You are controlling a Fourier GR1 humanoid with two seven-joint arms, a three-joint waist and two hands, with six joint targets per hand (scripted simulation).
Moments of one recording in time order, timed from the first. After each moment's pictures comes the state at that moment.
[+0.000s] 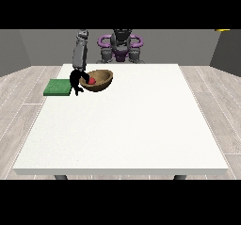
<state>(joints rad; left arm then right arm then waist) -0.74 0.62 0.48 -1.28 0.32 -0.38 0.20 -0.43 -0.19 -0.36 -0.63 -0.23 -0.02 -0.55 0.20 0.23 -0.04</state>
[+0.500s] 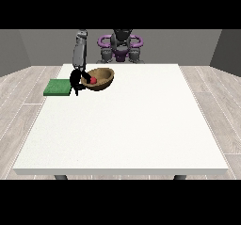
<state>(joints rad) -0.74 0.63 0.50 -1.25 0.36 -0.41 0.22 -0.39 -0.21 -0.31 -0.71 -0.20 -0.15 -0.44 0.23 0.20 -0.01</state>
